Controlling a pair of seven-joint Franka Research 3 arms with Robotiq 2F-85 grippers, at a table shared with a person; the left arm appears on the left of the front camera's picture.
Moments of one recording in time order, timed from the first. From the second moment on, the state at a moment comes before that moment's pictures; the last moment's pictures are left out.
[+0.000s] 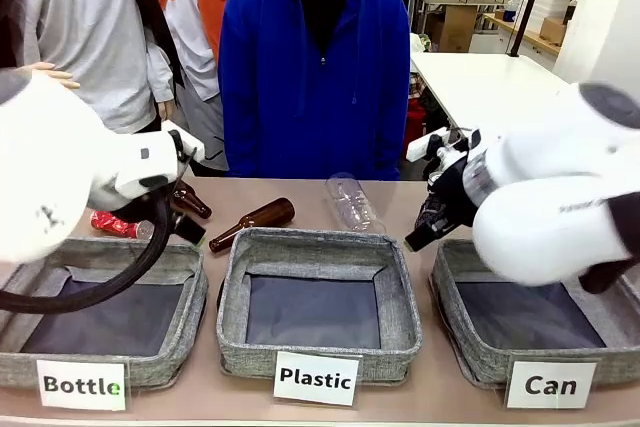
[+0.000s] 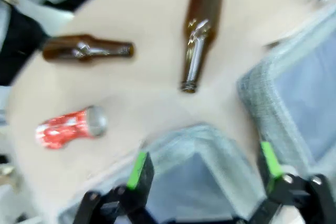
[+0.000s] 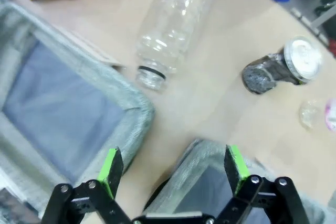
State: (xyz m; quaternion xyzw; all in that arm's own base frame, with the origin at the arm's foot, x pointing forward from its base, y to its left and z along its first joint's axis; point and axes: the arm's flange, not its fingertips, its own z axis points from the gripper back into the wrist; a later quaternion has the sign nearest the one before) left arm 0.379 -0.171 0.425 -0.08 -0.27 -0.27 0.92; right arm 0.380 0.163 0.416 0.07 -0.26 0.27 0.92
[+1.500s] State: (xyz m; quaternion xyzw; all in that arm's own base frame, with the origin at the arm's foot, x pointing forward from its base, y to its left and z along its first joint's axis) left arm 0.260 0.251 0.430 -0.55 -0.35 0.18 0.74; right arm 0.257 -0.219 0.405 0.57 -0.24 -0.18 0.76
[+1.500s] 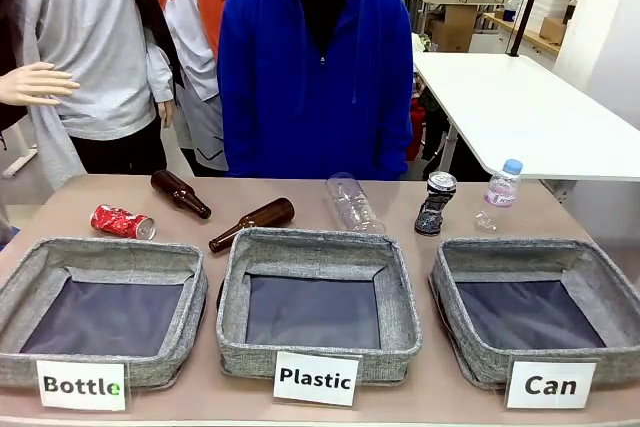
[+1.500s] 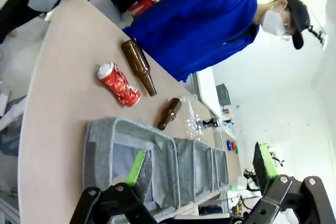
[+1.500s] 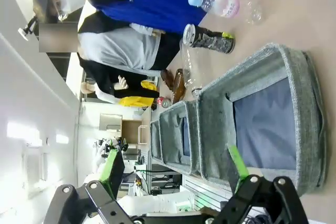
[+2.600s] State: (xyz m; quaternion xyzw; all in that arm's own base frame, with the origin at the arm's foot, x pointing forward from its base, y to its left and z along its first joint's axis) left arm 0.242 0.257 0.436 -0.54 -0.34 0.18 0.75; right arm 0.362 -0.021 0.465 0.38 -0.25 0.07 0.89
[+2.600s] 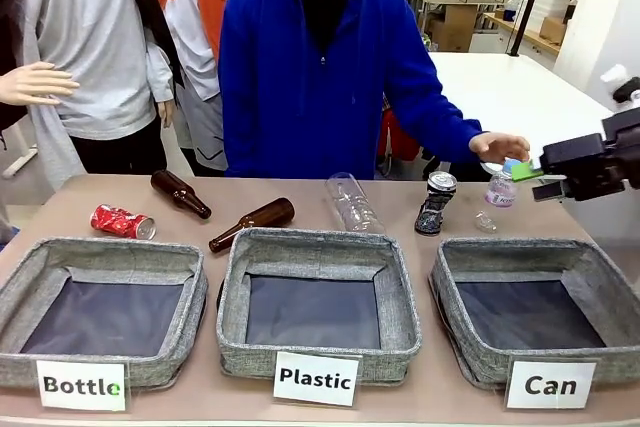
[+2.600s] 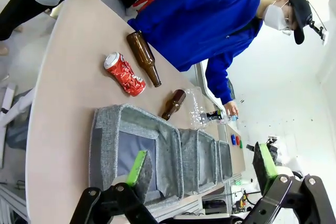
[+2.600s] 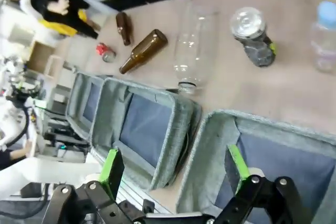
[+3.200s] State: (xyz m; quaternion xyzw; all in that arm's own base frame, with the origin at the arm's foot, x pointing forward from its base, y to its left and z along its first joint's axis) left arm 0.241 0.257 0.436 -0.54 -0.34 0.17 0.75; right arm 0.226 -0.227 0.431 0.48 -0.31 -0.02 0.82
